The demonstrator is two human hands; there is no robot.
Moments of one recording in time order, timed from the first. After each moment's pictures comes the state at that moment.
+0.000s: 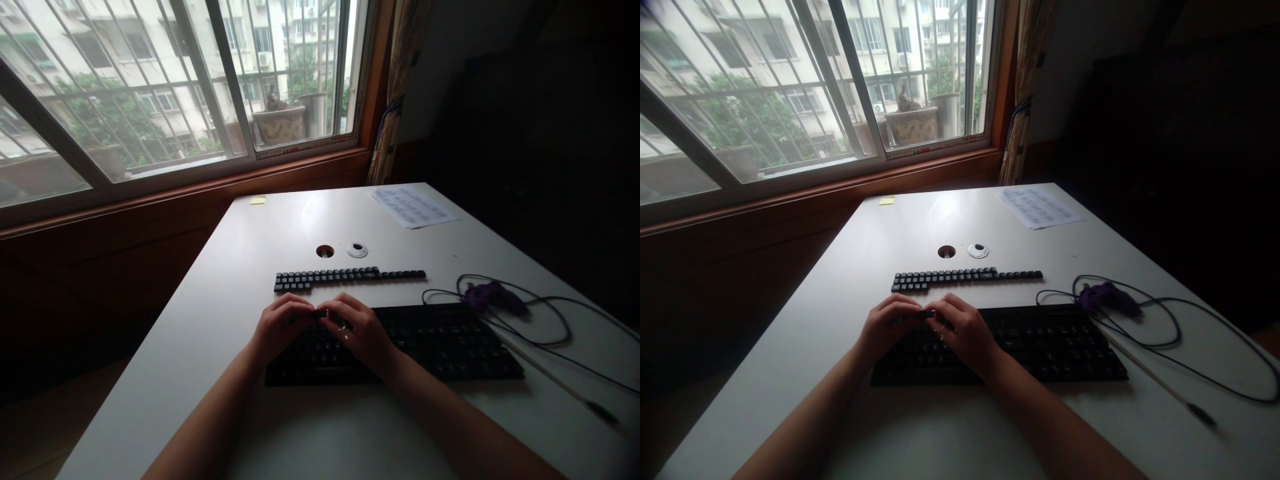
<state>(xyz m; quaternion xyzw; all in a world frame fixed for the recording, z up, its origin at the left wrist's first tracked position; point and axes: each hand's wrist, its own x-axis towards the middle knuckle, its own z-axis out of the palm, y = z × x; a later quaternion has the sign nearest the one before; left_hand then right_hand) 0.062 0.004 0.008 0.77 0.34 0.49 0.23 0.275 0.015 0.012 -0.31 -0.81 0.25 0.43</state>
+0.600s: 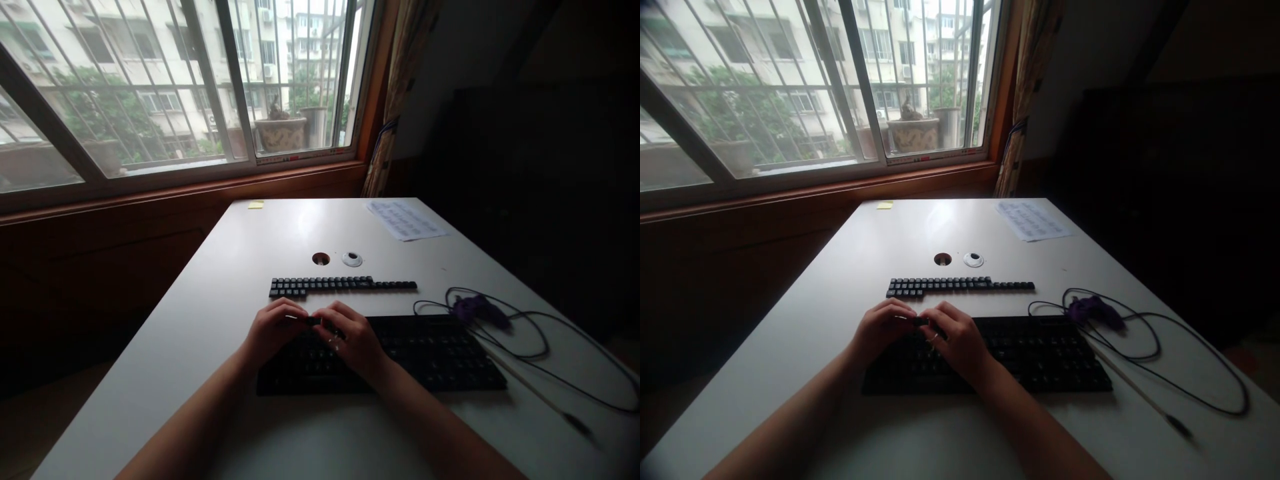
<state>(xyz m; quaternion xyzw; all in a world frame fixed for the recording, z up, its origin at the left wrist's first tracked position) 0.060 0.008 0.002 0.74 0.34 0.50 0.29 0.273 0.013 0.014 -0.31 -0.83 0.21 0.42</state>
